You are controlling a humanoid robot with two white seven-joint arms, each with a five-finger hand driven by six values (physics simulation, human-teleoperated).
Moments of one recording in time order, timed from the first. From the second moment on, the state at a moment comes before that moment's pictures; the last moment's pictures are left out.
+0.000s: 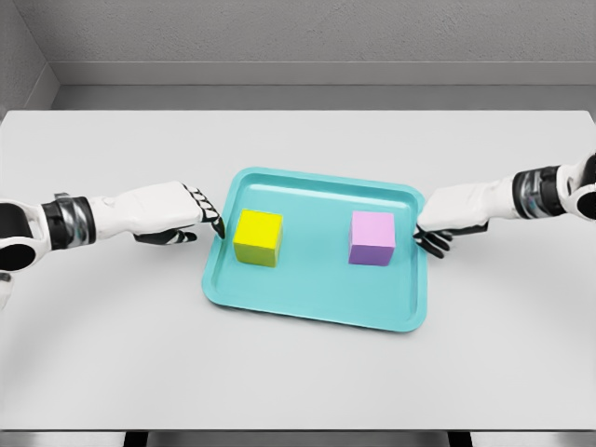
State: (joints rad) left arm -0.47 0.65 -0.46 -1.51 -0.51 -0.61 -0.61; right arm -1.05 -0.88 1.27 -1.41 0.23 -0.53 0.61
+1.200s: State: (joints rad) left arm -0.48 0.59 -0.49 -1.51 -0.51 -0.61 -0.61; right arm -1.06 -0.79 1.32 -1.36 0.25 -0.51 0.61
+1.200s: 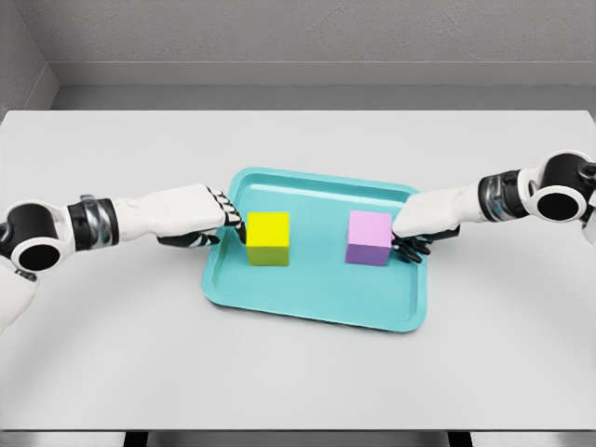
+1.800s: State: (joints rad) left arm -0.51 0.55 -0.49 -1.47 -0.50 -0.59 -0.61; right arm -1.08 -0.75 1.35 -1.37 0.25 -0.51 0.61
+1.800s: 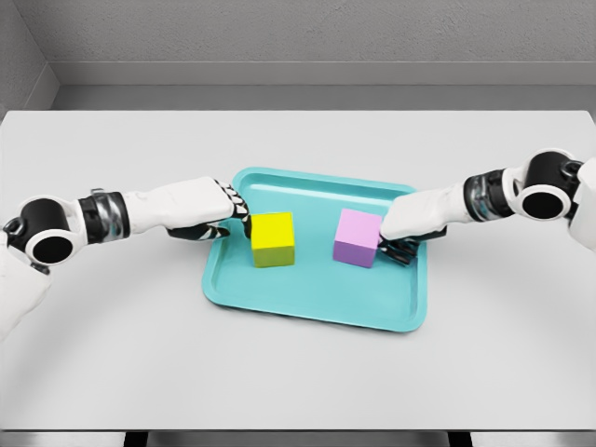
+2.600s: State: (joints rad) left arm -0.51 0.55 -0.50 -1.44 -0.53 -0.61 -0.61; right arm -1.10 -0.72 1.36 -1.31 0.26 -0.50 0.61
